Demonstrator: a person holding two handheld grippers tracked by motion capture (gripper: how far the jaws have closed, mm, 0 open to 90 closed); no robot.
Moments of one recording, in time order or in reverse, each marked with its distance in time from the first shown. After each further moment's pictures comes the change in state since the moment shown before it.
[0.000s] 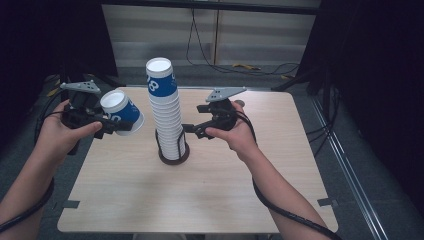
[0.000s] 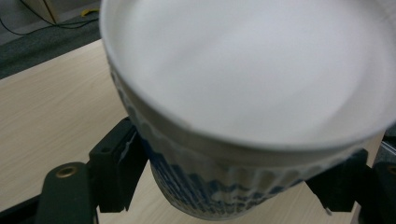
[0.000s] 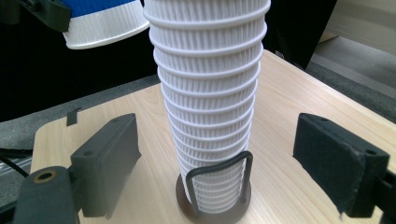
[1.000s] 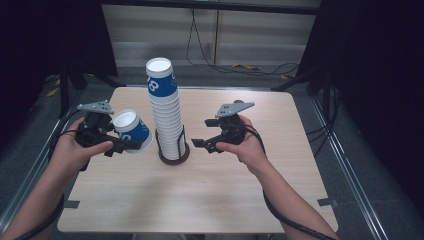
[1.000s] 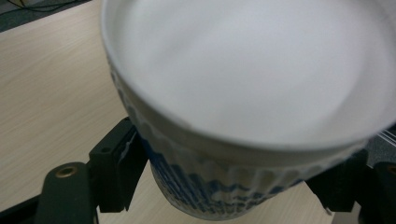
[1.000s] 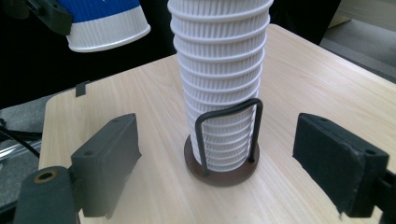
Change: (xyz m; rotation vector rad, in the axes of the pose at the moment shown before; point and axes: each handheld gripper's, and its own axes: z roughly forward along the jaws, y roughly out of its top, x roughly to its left) left arm -0.020 -0.029 0.028 0.056 -0.053 0.016; right arm 0.003 -0.040 -0.014 0.045 0.028 0.000
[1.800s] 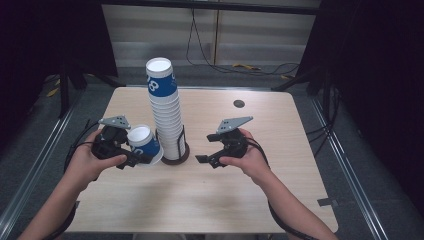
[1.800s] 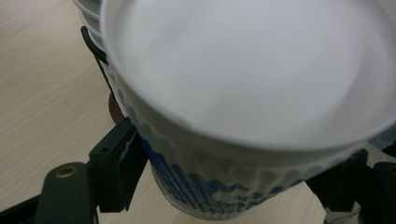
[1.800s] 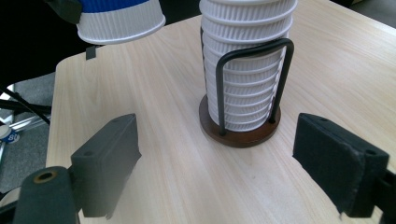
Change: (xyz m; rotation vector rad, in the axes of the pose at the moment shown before) left arm -0.016 -0.015 0.034 0.077 -0.044 0.030; right arm 0.006 -0.035 0.004 0.082 0.047 -0.019
